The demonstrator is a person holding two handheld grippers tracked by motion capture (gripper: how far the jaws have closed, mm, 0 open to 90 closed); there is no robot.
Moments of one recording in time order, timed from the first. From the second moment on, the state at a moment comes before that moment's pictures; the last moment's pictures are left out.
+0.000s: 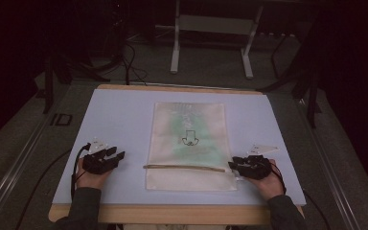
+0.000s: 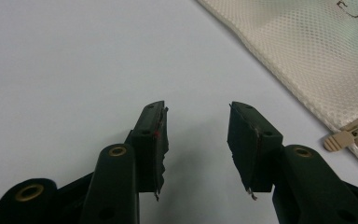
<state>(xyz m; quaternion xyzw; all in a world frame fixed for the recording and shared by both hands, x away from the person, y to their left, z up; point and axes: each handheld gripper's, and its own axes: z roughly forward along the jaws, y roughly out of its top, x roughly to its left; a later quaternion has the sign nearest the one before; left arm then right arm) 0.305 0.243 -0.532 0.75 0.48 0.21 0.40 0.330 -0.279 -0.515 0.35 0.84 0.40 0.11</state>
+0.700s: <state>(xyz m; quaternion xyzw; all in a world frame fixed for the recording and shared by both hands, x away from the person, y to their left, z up) 0.306 0.244 -0.534 0.75 0.48 0.21 0.40 0.336 -0.244 -0.505 0.30 0.86 0.40 0.10</state>
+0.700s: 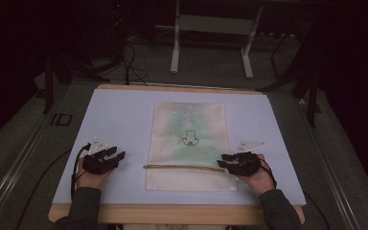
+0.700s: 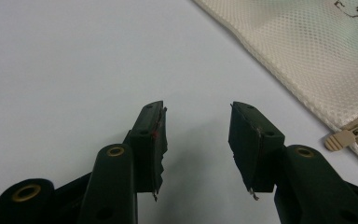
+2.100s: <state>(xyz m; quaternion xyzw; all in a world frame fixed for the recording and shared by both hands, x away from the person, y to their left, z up) 0.307 0.242 -0.536 0.76 0.47 0.21 0.40 0.348 -0.160 -0.490 0.20 0.90 0.38 0.07</state>
